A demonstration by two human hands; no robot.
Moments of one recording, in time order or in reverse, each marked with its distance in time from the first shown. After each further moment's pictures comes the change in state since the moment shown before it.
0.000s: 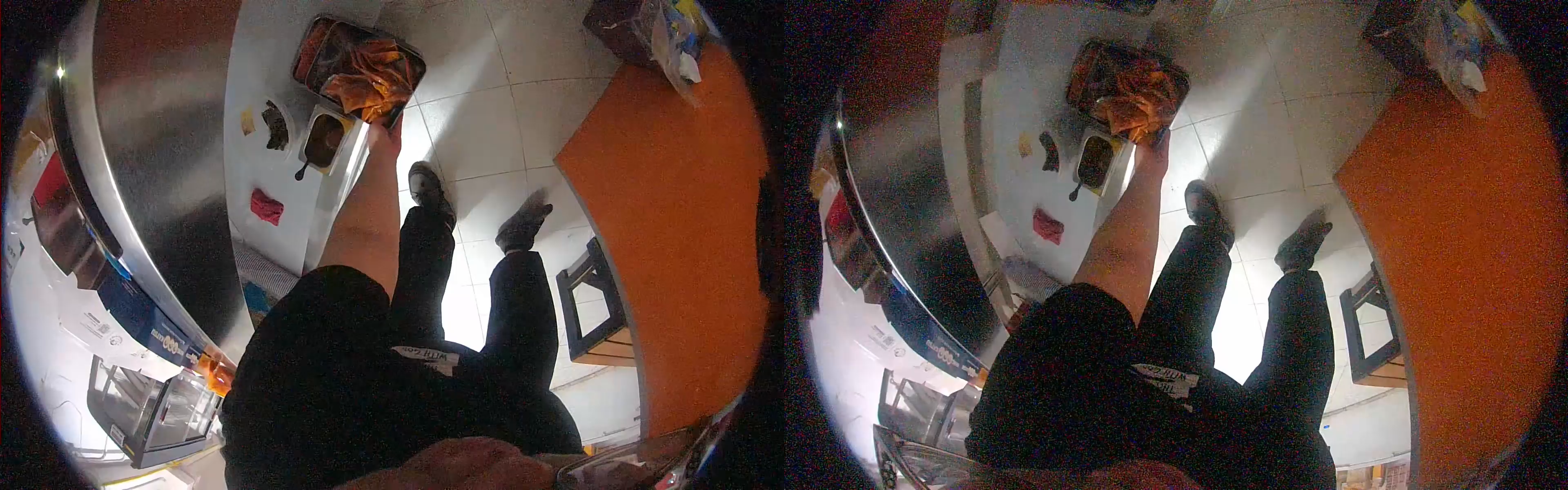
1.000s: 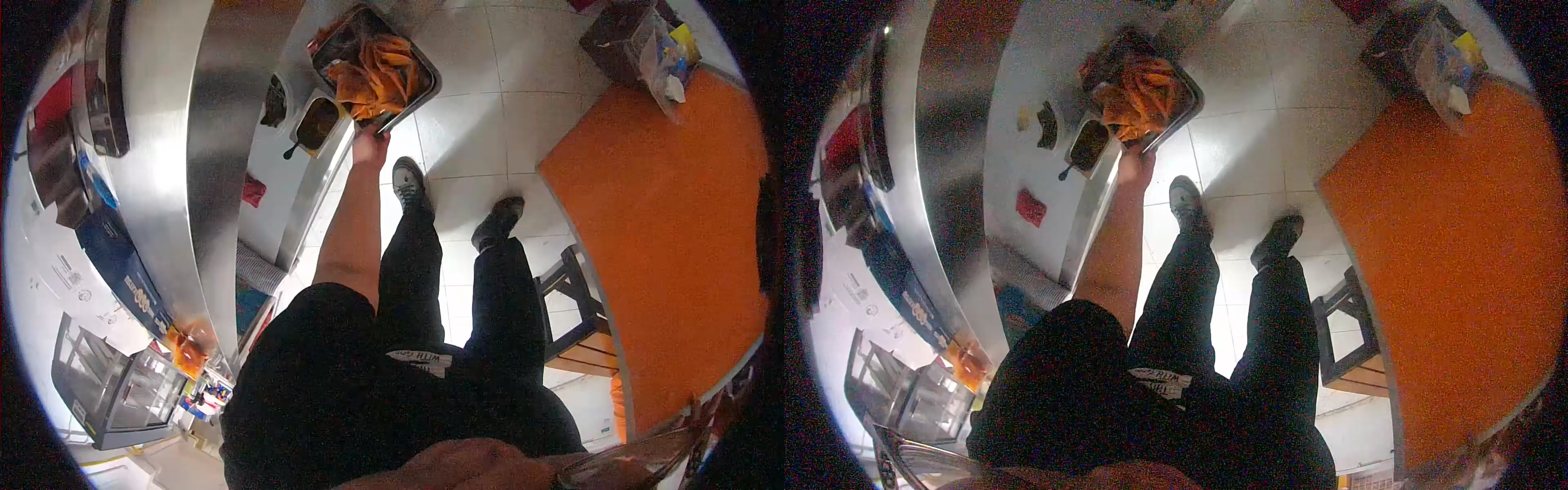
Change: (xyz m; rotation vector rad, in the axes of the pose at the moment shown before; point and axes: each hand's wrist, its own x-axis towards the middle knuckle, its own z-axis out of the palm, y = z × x) left_hand -0.080 0.021 -0.014 0.606 -0.090 0.196; right_hand -0.011 0.017 -0.009 -0.090 0.039 -0.112
